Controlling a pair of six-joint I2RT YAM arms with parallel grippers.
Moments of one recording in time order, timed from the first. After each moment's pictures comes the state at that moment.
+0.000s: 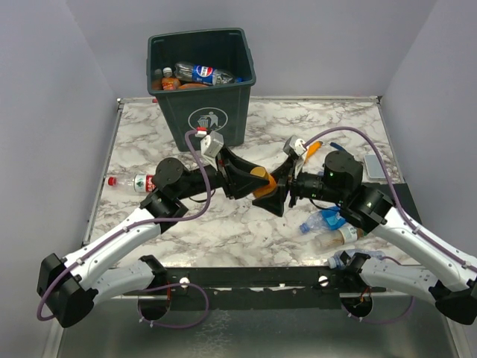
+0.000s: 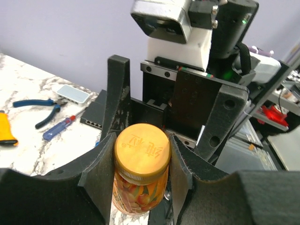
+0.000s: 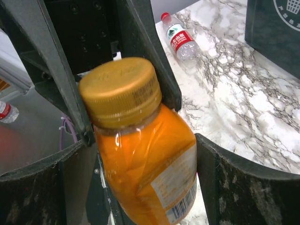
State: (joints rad) left arm -0.75 1.01 0.81 0.48 0.60 -0.53; right arm 0.83 0.96 0.98 -0.22 -0.43 0.18
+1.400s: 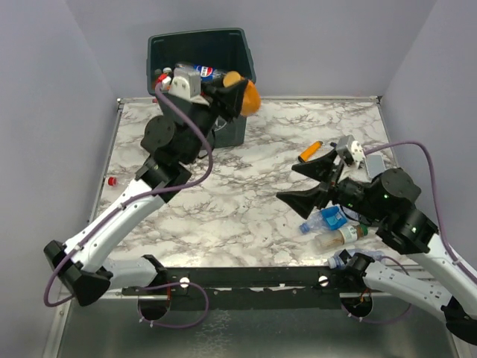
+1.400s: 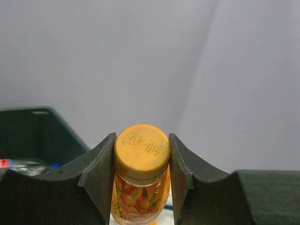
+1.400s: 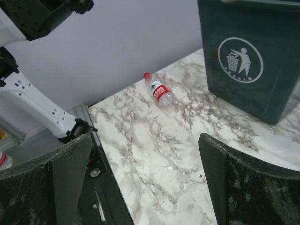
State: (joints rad) left arm -0.74 1.17 1.28 0.36 -0.11 -0.23; right arm 0.83 0.73 1.00 -0.24 -0.26 0.22
